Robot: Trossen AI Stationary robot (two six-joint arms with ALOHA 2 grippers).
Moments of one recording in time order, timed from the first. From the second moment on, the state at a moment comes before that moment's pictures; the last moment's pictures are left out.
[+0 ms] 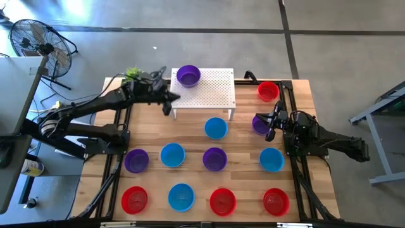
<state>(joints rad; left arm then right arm) 0.51 1.04 0.81 -0.21 0.22 -0.17 -0.29 0.01 0.01 0.03 0.06 -0.03</state>
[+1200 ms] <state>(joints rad) 0.32 0.64 0.33 0.22 0.03 0.03 -0.29 0.01 0.01 0.17 0.04 0.00</state>
